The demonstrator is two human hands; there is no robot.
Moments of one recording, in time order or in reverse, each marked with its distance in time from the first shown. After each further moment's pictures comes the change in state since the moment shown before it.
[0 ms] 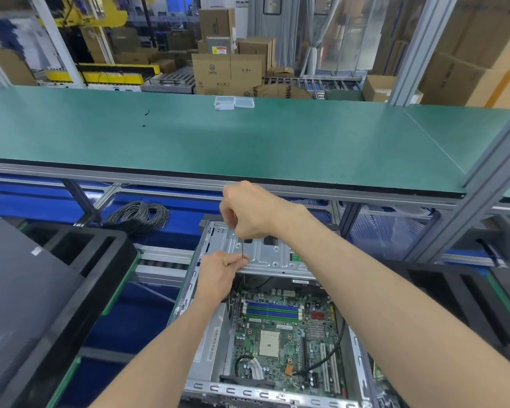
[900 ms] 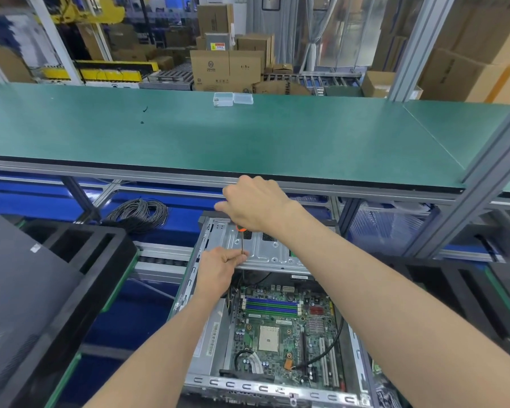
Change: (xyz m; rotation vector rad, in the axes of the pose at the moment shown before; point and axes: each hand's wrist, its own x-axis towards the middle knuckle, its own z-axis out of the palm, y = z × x) left_hand 0.002 -0.005 0.003 -0.055 -0.004 -0.016; right_hand 0.006 0.003 0.014 -0.148 0.136 0.151
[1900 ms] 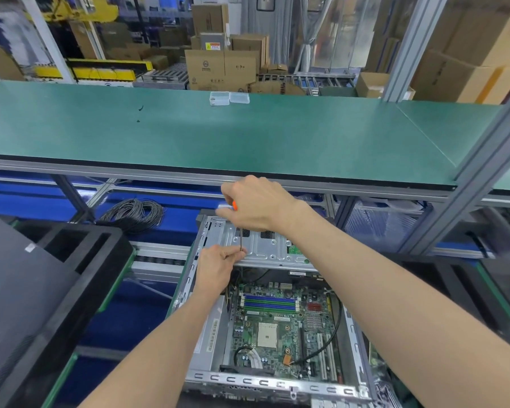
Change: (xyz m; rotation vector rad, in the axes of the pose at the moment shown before) left_hand -0.003 0.007 -0.002 0.062 0.018 0.043; right_hand -0.006 0.007 0.003 0.139 0.028 -0.041
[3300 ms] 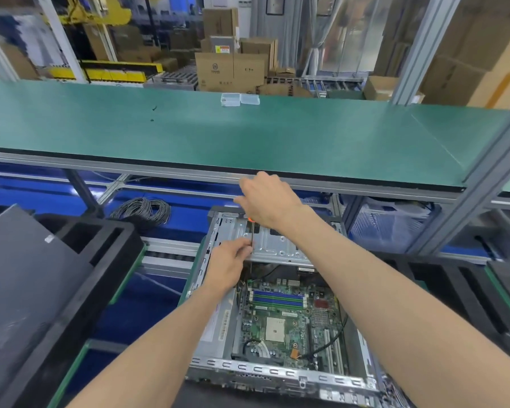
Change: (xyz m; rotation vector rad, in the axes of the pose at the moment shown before) left_hand -0.011 0.005 -0.011 0.085 -0.097 0.058; right_hand 0.001 -0.011 0.016 -0.152 0.120 0.105
